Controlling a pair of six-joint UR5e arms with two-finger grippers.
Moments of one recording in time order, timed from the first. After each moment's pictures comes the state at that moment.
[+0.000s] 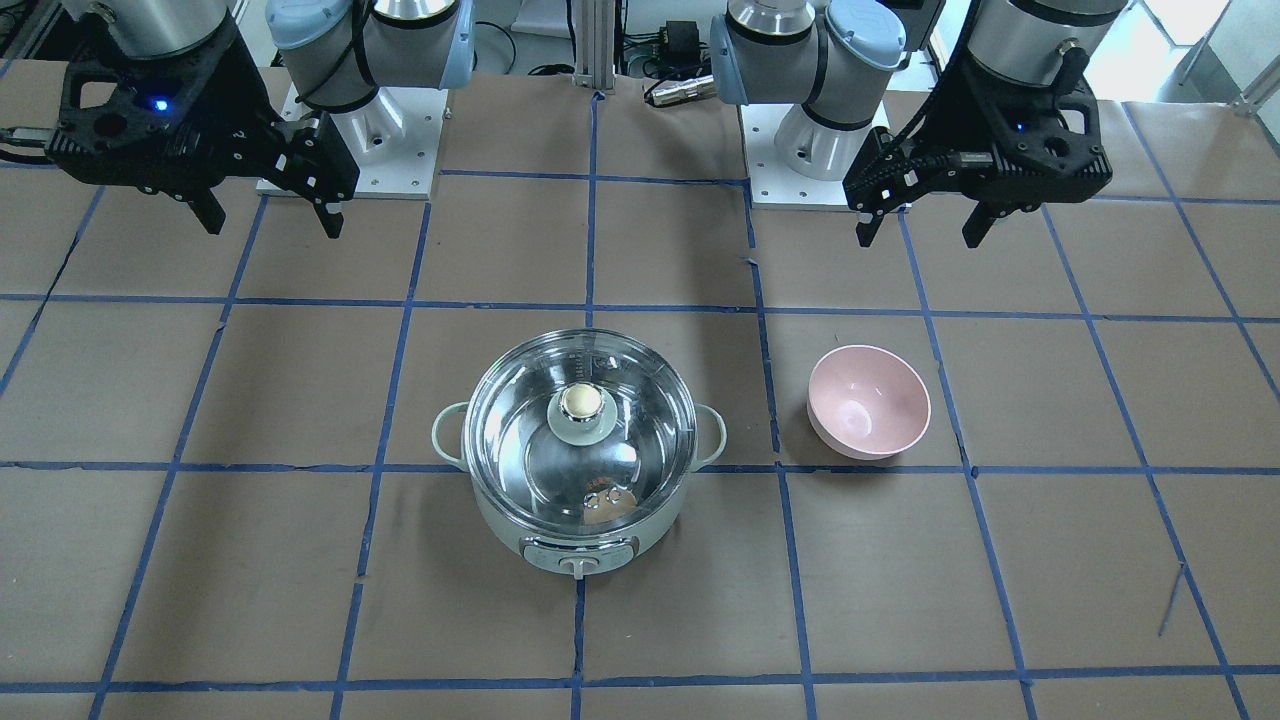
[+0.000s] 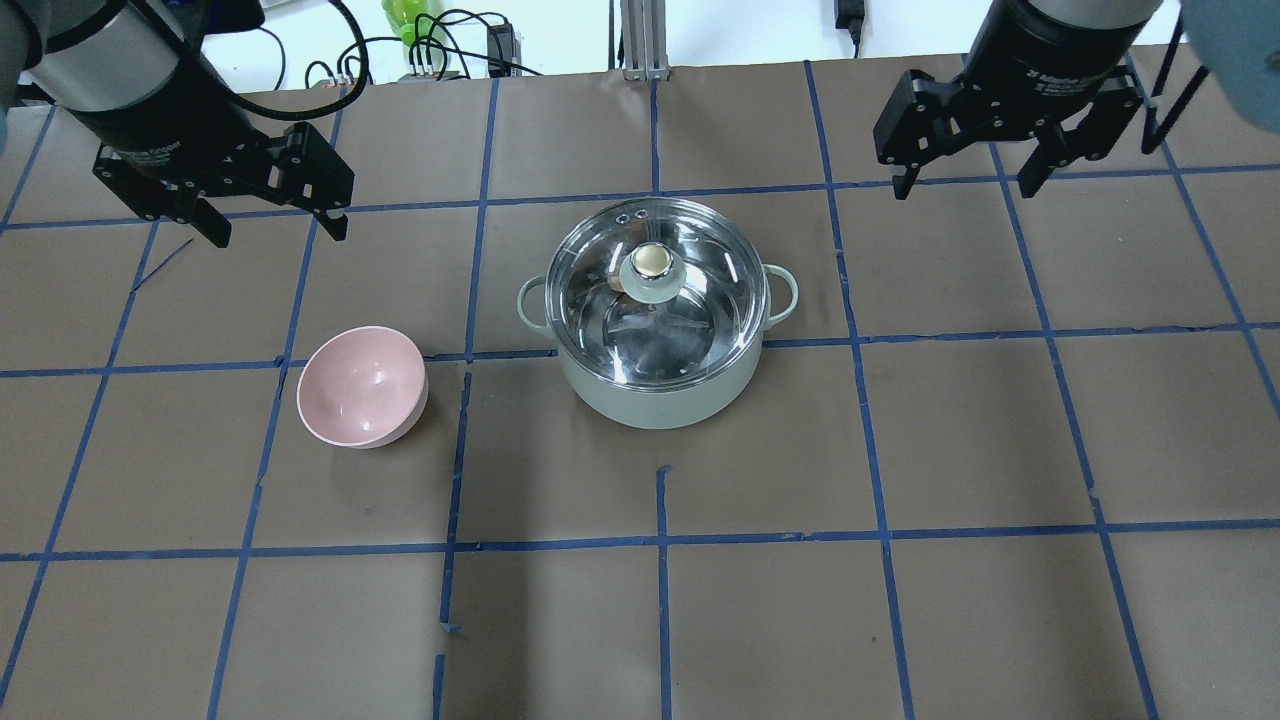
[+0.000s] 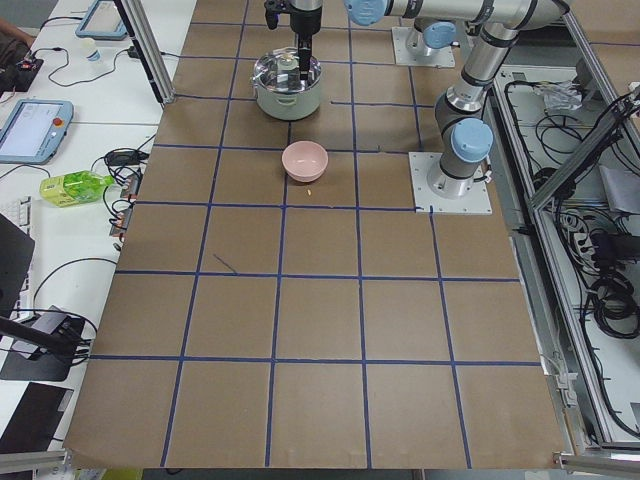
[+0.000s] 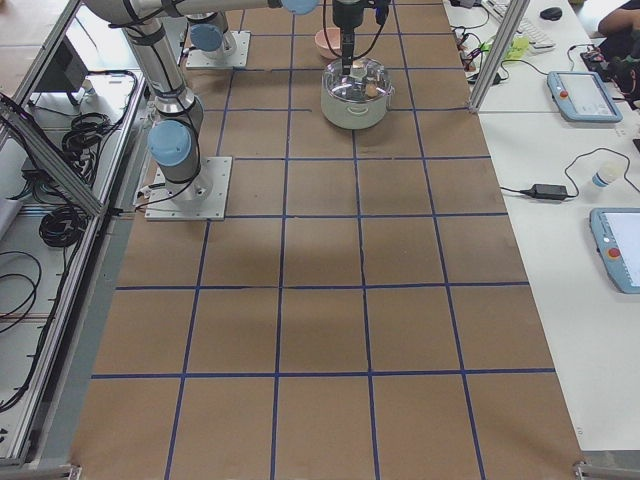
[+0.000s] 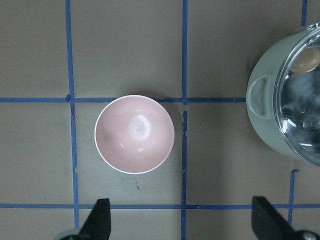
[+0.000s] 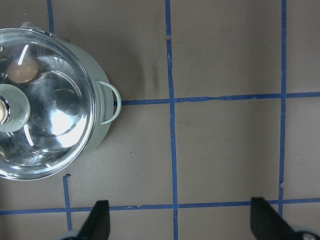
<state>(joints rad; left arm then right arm) -1.50 -1.52 -1.55 -1.60 1.57 0.05 1.56 -1.58 1.48 -1.51 -1.55 0.02</state>
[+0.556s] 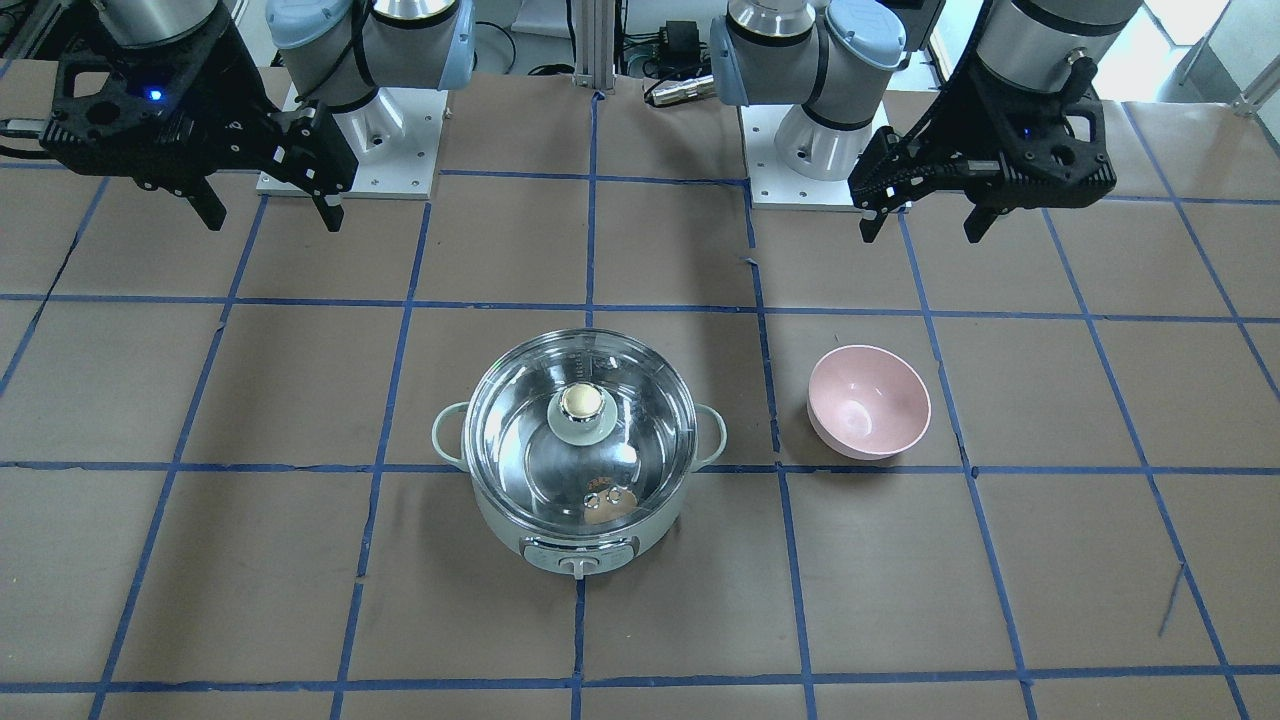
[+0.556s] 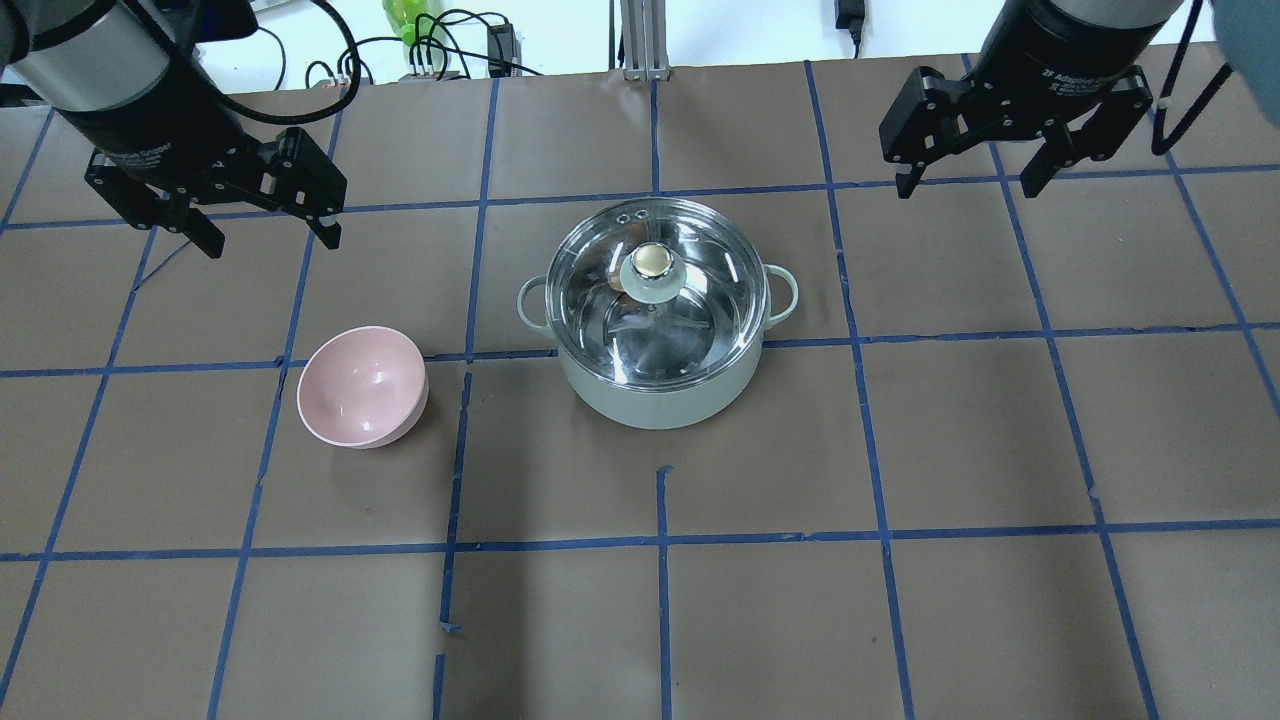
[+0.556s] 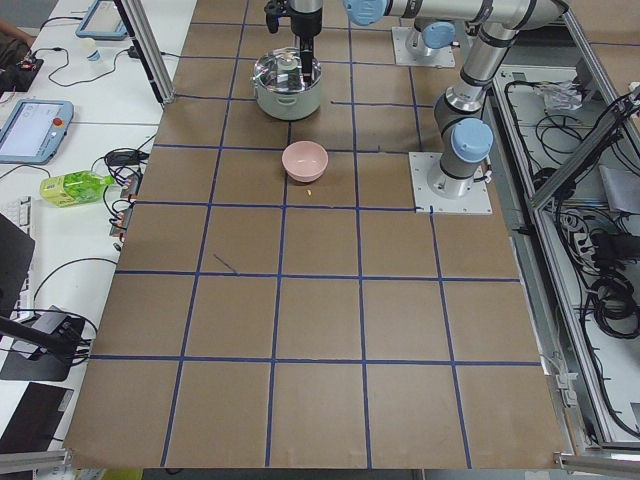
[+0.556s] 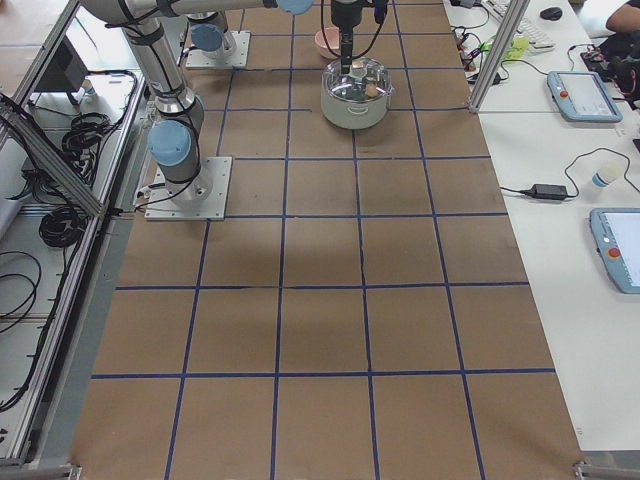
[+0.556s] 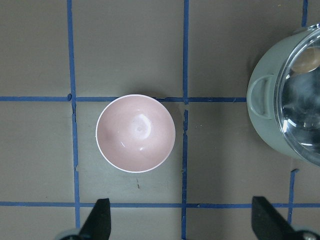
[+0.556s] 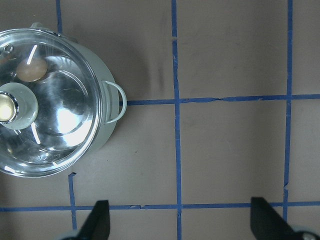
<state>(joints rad) -1.49 -1.53 -1.54 -1.66 1.57 0.05 1.56 -1.59 1.49 -1.52 -1.53 0.01</state>
